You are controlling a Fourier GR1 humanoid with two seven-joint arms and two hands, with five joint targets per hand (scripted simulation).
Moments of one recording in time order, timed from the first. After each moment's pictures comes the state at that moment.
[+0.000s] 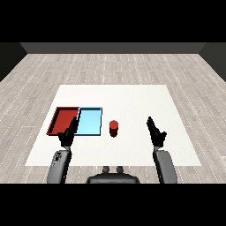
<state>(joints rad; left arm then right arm) 0.02 0.11 0.00 -1.57 0.03 -0.03 -0.01 0.02 -0.09 0.02 -1.58 -0.01 0.00 -0.01</state>
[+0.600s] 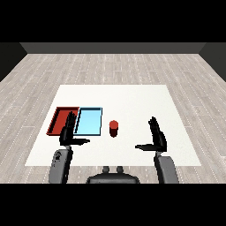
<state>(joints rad) 0.00 0.06 0.03 -1.64 0.05 -0.05 -0.28 0.12 -0.06 0.03 -1.74 -0.05 0.07 -0.21</state>
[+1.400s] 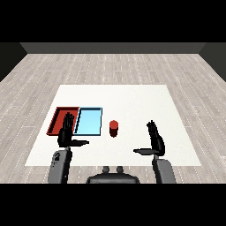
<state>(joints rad) 0.01 0.05 0.05 -1.63 0.09 -0.10 -0.42 0.18 -0.03 0.06 -1.74 -0.03 0.10 -0.34</state>
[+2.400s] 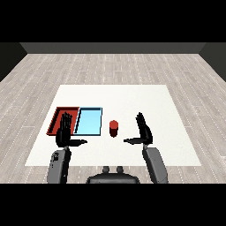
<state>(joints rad) 0.00 0.06 0.09 -1.62 0.13 -0.11 -0.44 -0.05 0.00 0.13 -1.53 -0.10 -0.02 -0.24</state>
